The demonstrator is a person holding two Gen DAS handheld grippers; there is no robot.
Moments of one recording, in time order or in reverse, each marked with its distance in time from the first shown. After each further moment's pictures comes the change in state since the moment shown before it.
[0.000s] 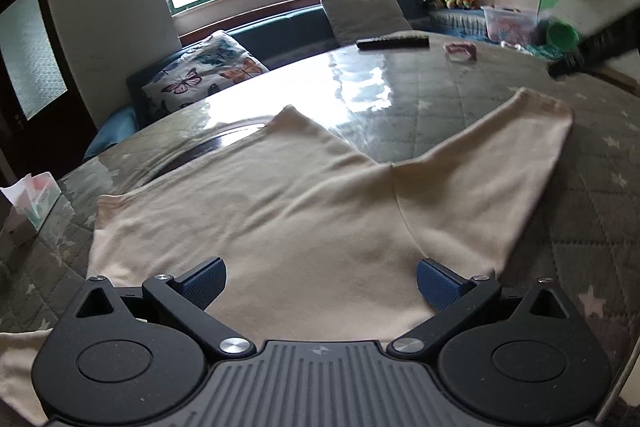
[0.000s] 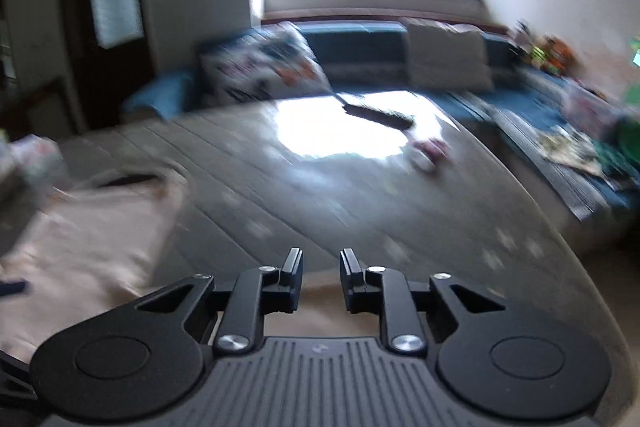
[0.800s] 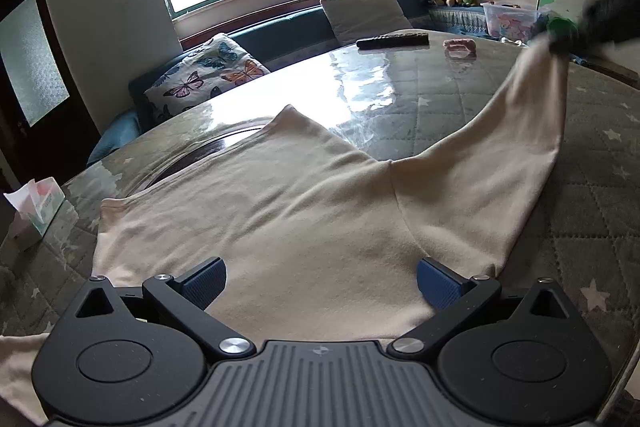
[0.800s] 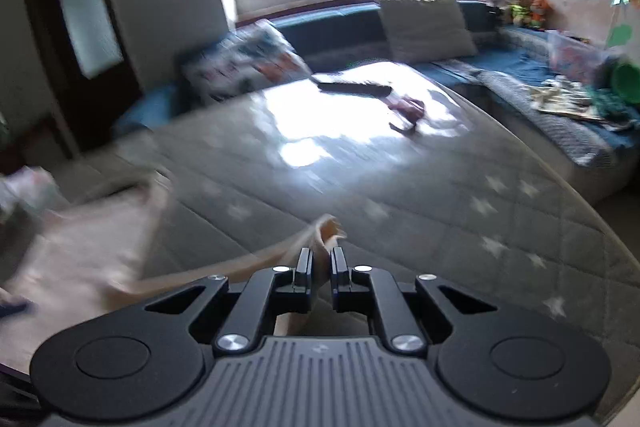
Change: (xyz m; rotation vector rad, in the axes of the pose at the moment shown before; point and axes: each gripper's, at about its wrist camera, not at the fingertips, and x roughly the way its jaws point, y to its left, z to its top) left arm -0.003 0.003 0.000 -0.004 -0.001 0.009; right arm -0.015 -0.020 -0.001 0.146 -0.034 0.139
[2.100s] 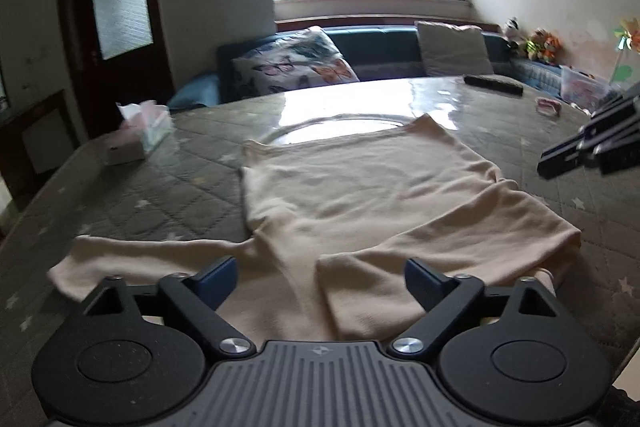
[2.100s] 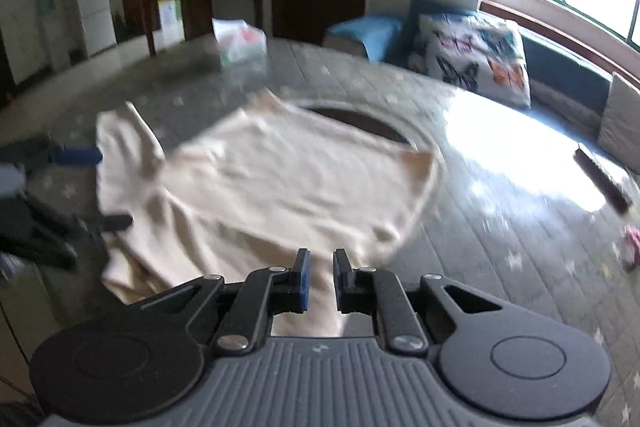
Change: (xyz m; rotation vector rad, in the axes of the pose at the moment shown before) left arm -0.061 0.110 -0.046 -0.266 -0.002 0.094; right arm 0.028 0.180 -0.026 -0.639 0.215 0.322
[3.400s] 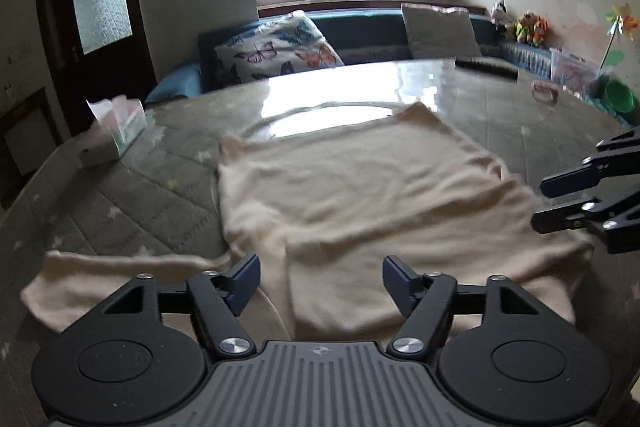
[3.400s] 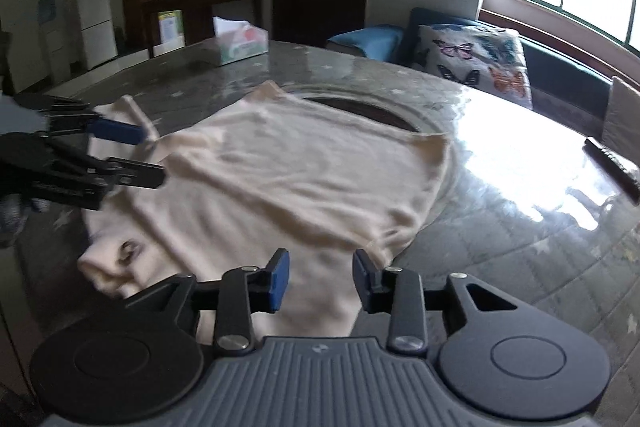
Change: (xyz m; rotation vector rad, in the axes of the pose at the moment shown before) left arm 0.031 -0.005 0.003 0.037 0.053 -0.020; right arm 0.027 0.014 -0.030 -0.005 -0.071 0.022
